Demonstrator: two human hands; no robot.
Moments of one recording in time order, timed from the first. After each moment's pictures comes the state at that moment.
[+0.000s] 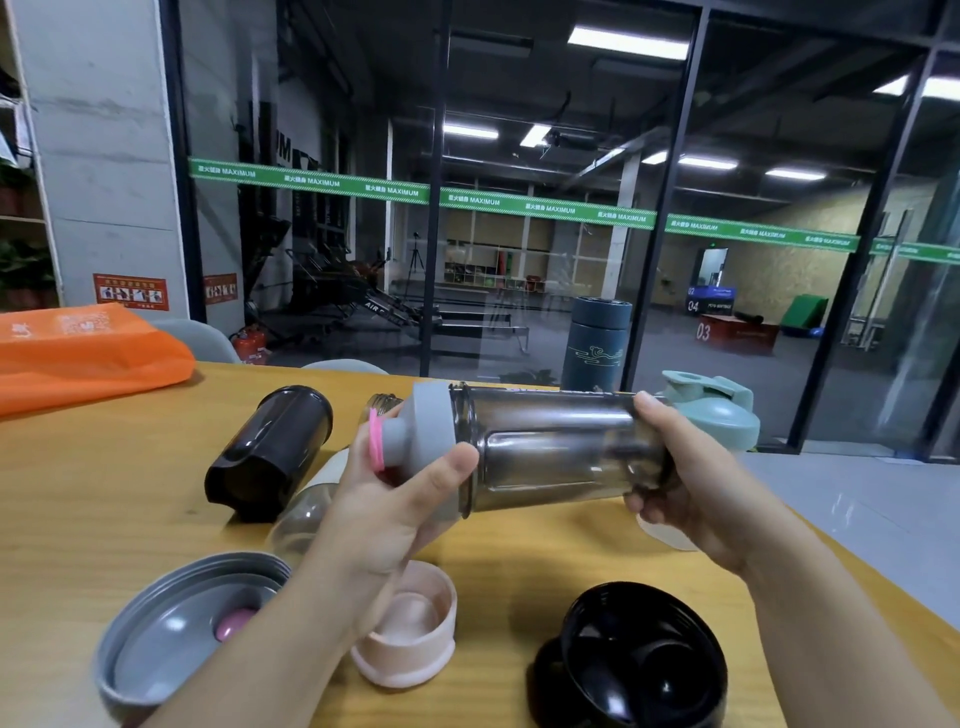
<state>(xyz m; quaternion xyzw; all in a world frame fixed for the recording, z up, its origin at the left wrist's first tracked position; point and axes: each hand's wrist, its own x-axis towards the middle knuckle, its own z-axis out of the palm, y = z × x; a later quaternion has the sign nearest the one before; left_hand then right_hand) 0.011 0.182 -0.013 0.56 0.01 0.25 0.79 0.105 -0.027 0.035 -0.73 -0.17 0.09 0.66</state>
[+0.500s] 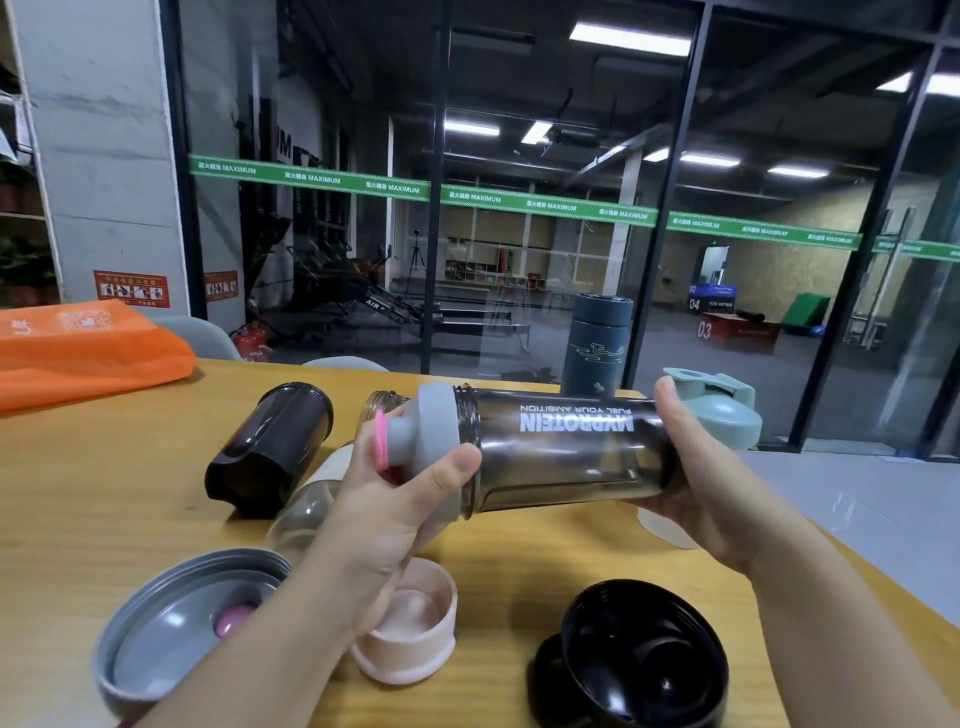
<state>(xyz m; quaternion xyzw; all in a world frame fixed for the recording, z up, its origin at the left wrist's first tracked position) 0.010 0.181 -0.014 0.55 0.02 0.24 0.80 0.114 -0.030 0.031 -0.68 -0.22 0.11 0.69</state>
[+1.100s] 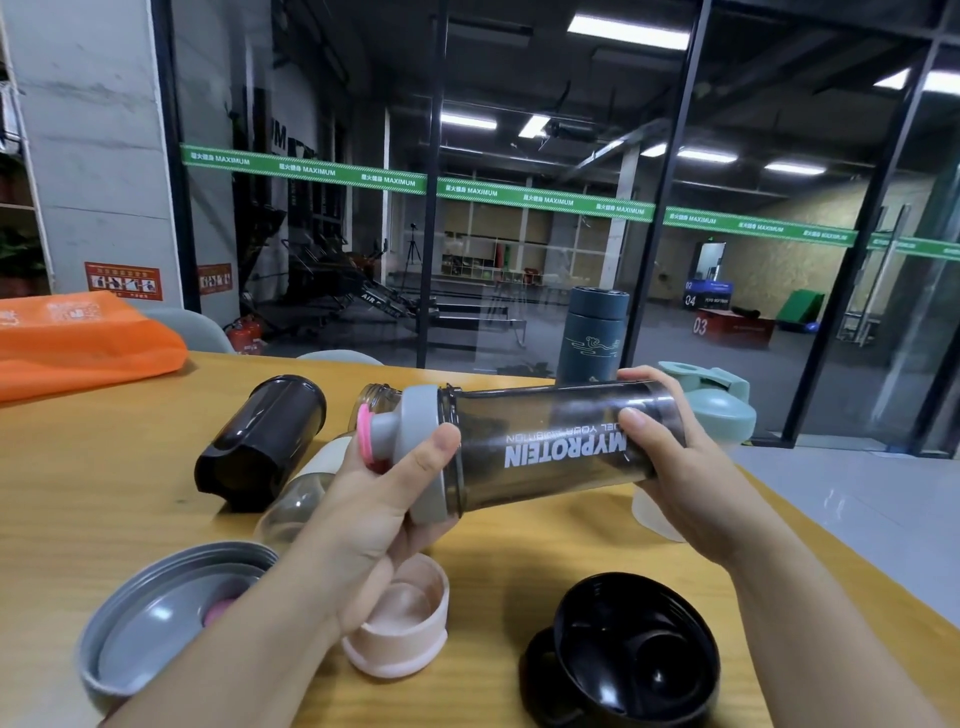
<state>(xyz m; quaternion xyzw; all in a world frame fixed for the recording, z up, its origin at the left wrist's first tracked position) 0.008 0.181 -0.012 0.55 0.03 0.19 0.82 0.113 -0.028 0.023 -0.68 -0.30 0.04 0.67</state>
